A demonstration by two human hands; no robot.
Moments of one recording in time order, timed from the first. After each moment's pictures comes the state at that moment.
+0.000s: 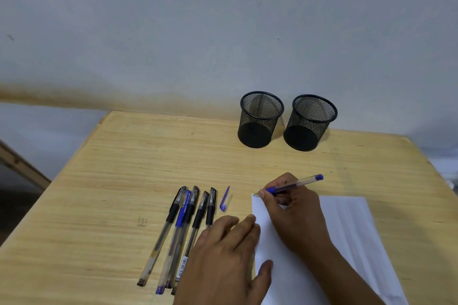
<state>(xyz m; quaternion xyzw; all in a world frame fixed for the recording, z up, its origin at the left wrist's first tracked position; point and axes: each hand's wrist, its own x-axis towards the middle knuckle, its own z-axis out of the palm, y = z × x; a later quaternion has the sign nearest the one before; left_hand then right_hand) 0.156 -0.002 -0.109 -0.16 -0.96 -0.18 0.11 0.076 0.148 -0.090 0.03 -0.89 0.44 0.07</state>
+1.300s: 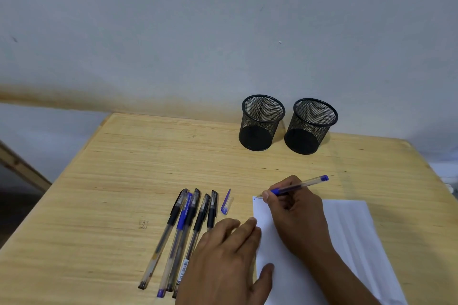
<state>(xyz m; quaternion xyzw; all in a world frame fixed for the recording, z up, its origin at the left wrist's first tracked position) 0.155 -0.001 -0.113 -0.16 -0.96 -0.20 0.13 0.075 0.147 -0.092 0.01 -0.89 0.44 0.10</state>
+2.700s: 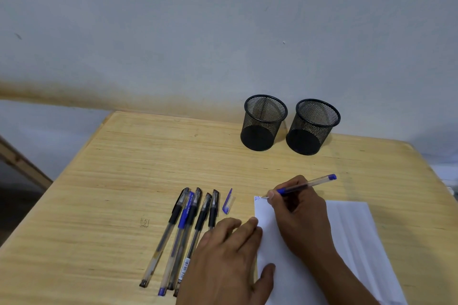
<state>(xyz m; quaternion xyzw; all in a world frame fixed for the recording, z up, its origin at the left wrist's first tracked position) 0.156 -0.003 -0.114 -0.16 -0.95 -0.22 0.14 0.078 0.147 -0.091 0.00 -0.89 0.45 0.11</state>
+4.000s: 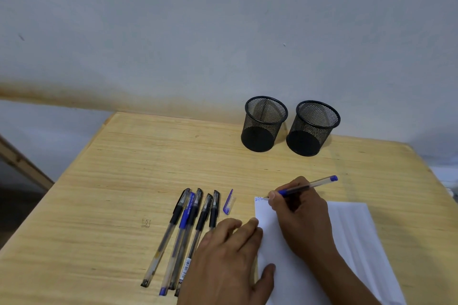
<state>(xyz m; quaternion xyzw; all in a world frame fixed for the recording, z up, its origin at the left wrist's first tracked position) 0.156 -0.003 -0.112 -0.16 -0.96 -0.21 0.13 0.078 0.149 -0.092 -0.01 -0.89 0.45 0.10</state>
